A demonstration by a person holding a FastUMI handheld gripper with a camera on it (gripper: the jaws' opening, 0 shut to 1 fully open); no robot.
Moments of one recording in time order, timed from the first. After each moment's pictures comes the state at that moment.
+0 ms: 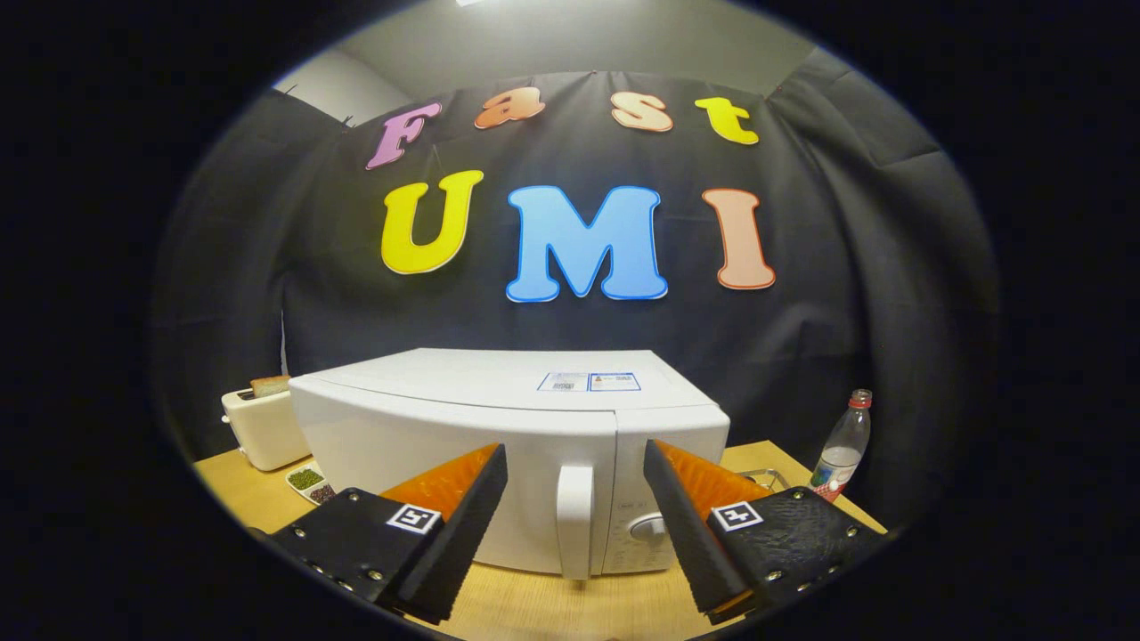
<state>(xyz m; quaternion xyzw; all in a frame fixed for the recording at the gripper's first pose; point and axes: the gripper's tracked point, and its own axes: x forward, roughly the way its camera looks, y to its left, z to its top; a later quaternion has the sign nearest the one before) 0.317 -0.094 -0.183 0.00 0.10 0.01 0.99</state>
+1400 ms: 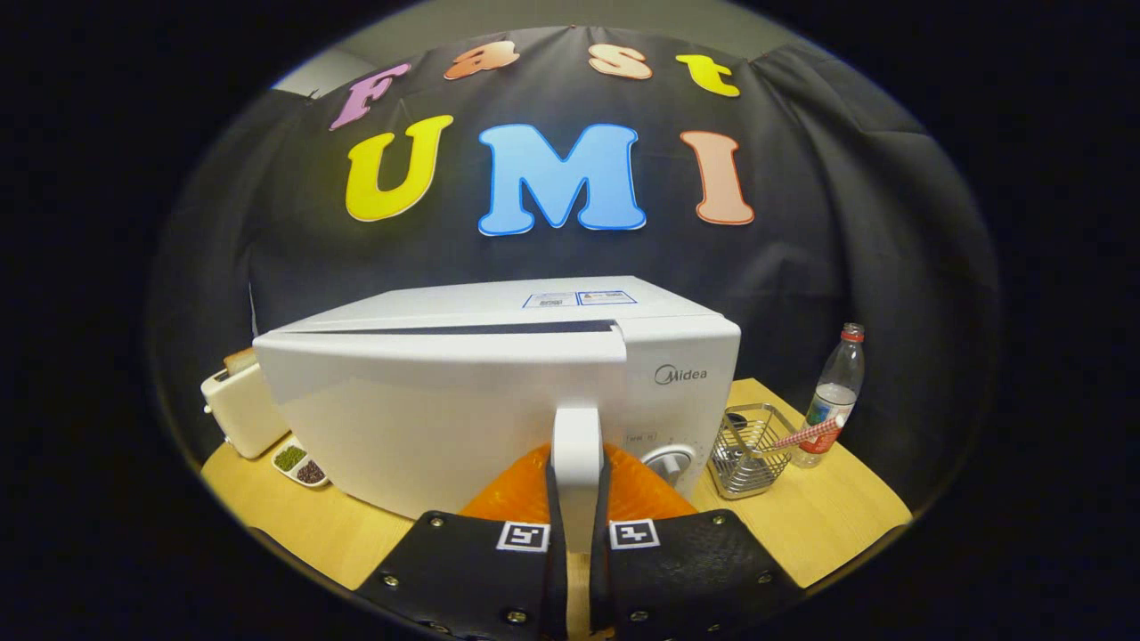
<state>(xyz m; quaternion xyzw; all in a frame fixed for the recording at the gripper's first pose) 0.289 -0.083 -0.224 0.00 0.19 -0.04 0.98</state>
